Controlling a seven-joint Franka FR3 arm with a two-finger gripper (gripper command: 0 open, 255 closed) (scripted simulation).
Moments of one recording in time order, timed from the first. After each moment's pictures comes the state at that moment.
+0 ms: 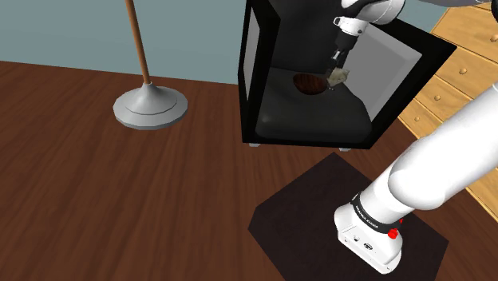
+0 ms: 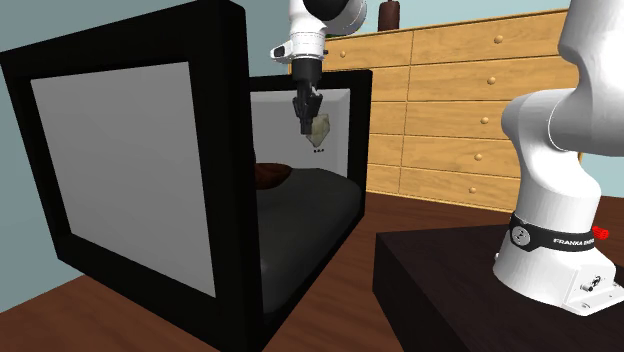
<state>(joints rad) 0.01 -0.09 -0.56 -2.08 0.03 1.99 -0.87</state>
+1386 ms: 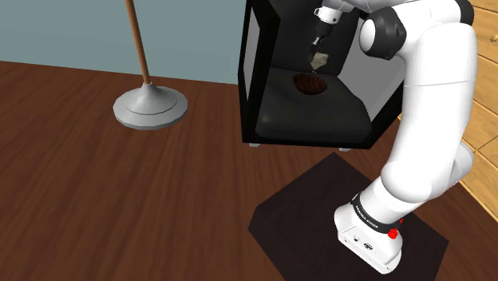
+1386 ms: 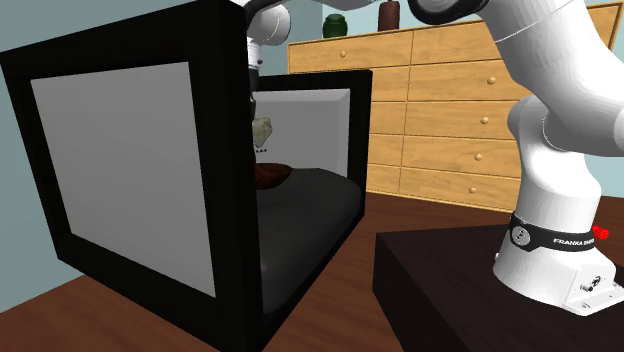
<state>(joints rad) -0.18 0.59 -0.53 -1.25 0.36 1.74 -1.02</state>
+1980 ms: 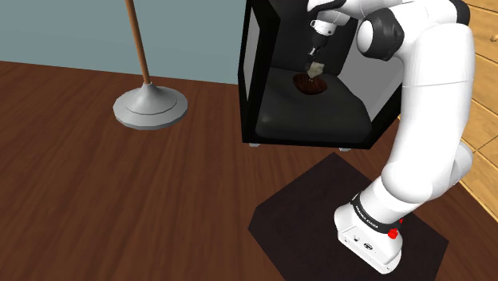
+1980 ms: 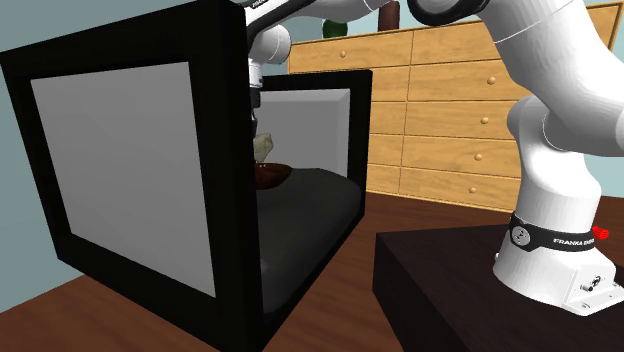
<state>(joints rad) -0.17 0.61 -0.53 -1.35 0.37 1.85 -1.04</state>
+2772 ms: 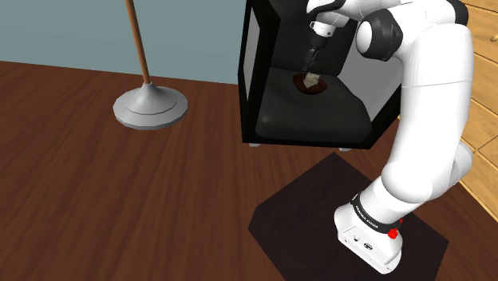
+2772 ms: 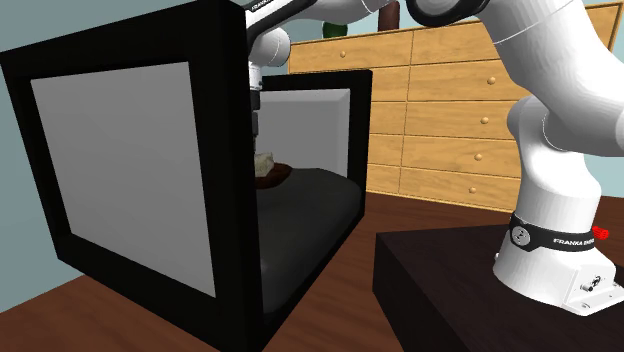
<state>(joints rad) -0.17 0.61 -0.52 -1.36 0.38 1.86 -1.04</state>
